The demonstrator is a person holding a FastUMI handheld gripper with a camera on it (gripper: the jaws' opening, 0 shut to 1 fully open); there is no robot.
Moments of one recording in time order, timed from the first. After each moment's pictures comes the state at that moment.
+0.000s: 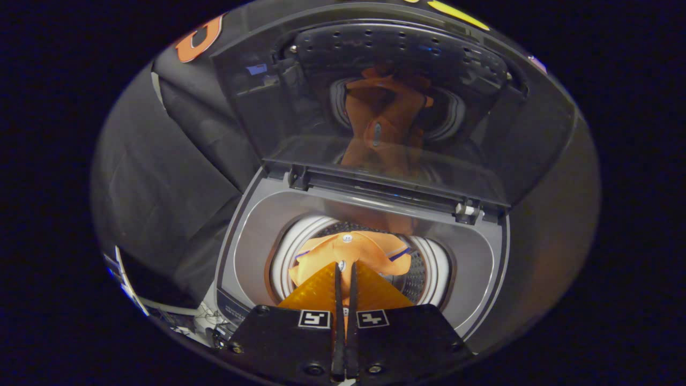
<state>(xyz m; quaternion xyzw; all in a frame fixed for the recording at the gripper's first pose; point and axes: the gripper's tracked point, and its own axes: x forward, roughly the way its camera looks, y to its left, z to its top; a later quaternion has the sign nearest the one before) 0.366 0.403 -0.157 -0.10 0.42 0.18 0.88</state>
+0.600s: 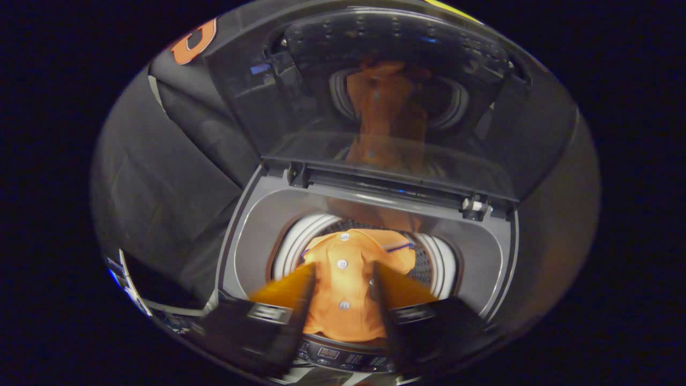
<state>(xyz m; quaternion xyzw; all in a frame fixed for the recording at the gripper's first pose) 0.364 0.402 -0.170 -0.10 0.43 0.20 0.88</state>
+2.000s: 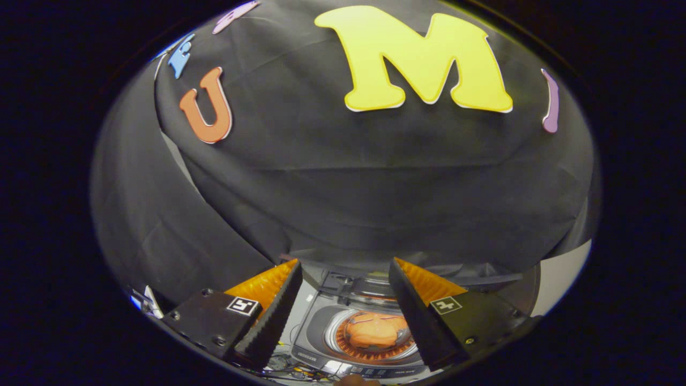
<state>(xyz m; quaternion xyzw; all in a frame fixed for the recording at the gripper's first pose) 0.424 0.466 0.104 -0.03 0.29 0.24 0.93</state>
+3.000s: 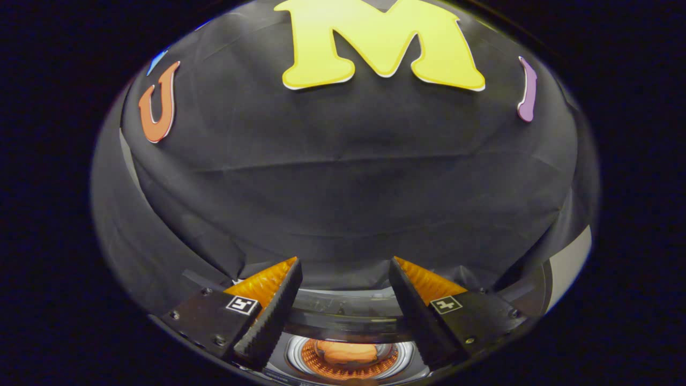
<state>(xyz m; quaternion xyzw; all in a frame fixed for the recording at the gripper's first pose) 0.505 0.436 0.043 -0.04 0.25 0.15 0.96</state>
